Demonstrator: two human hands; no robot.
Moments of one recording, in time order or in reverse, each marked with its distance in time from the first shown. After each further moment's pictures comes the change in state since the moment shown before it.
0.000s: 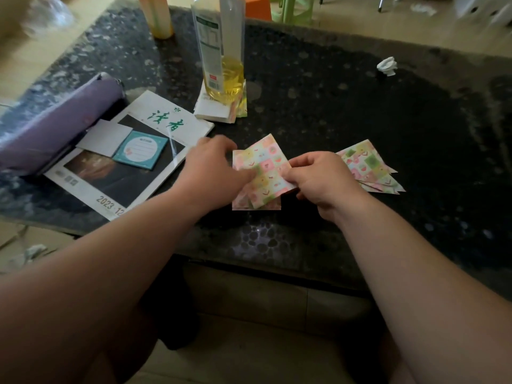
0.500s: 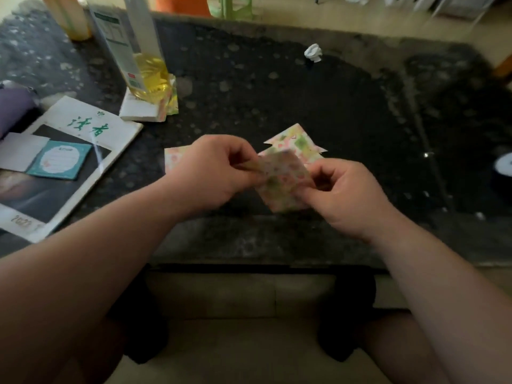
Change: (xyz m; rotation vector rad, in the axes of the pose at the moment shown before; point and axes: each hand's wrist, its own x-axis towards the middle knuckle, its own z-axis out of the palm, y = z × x) left_hand -0.034 0.087 0.037 -0.329 -0.260 0.311; right_hand -0.066 0.082 -0.109 -0.169 0.098 -0.441
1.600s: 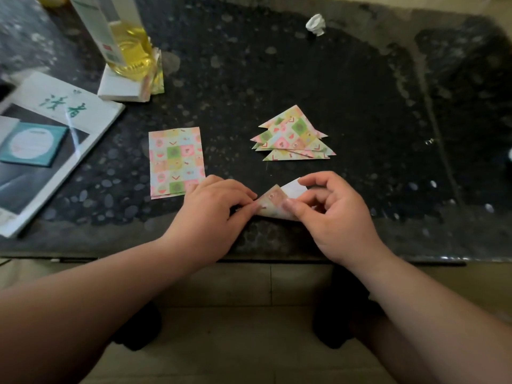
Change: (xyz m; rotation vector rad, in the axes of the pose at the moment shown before) left_hand -0.030 -0.056 0.057 0.347 0.011 0.165; right_hand -0.021 0.053 0.039 0.175 0.151 0.093
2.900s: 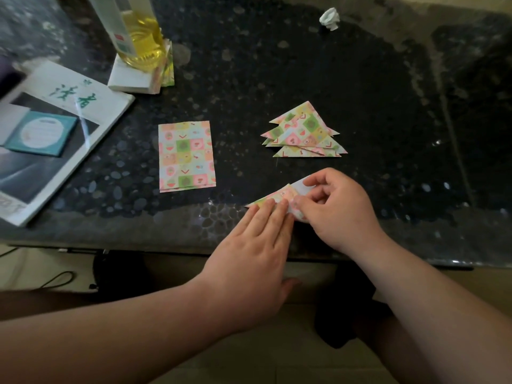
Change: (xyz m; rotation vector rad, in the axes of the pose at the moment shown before) left_hand -0.048 0.032 0.043 0.678 -0.144 0.309; right_hand 0.016 -0.008 0.009 -0.299 0.007 0.143
